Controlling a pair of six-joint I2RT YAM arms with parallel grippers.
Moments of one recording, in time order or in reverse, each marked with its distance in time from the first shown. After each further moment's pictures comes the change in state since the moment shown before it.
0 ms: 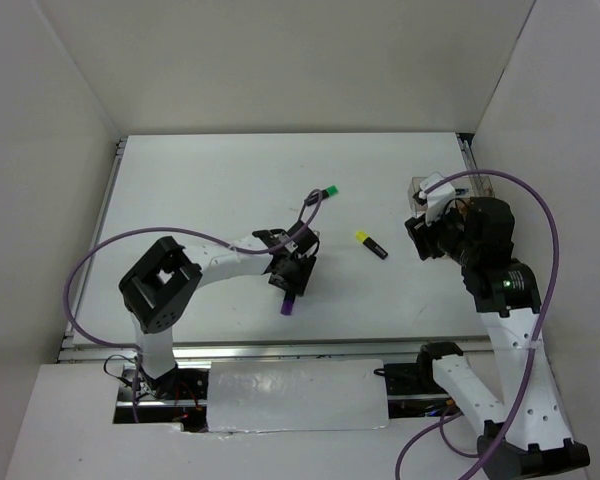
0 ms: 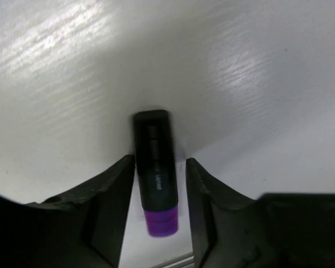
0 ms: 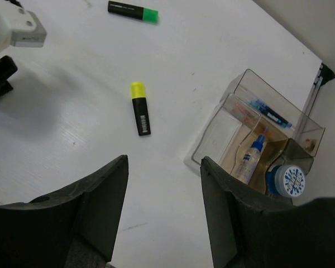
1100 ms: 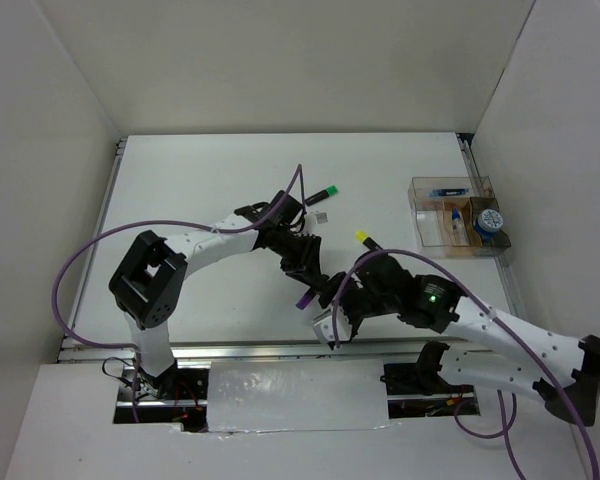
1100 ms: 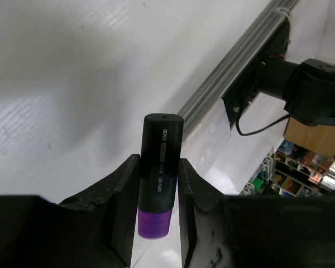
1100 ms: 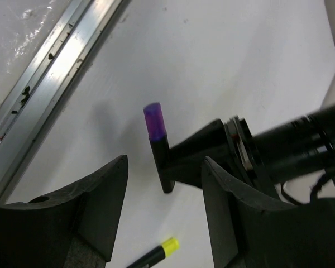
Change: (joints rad) left arm 0.147 -0.018 0.113 0.002 0.686 -0.006; right arm 0.886 0.070 -0.285 0.133 -0.122 -0.766
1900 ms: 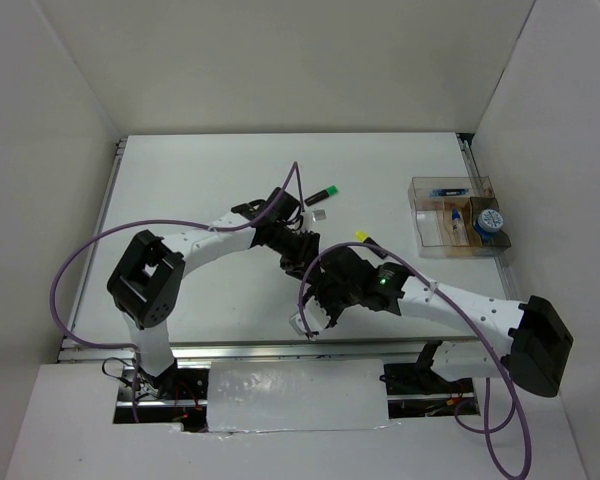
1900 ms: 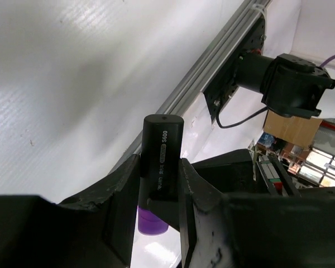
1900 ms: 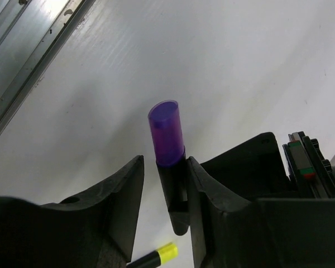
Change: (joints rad) left arm 0.013 -0.005 0.003 -0.005 0.095 -0.030; right arm -0.019 0.339 -0.024 0.139 0.081 -0.150
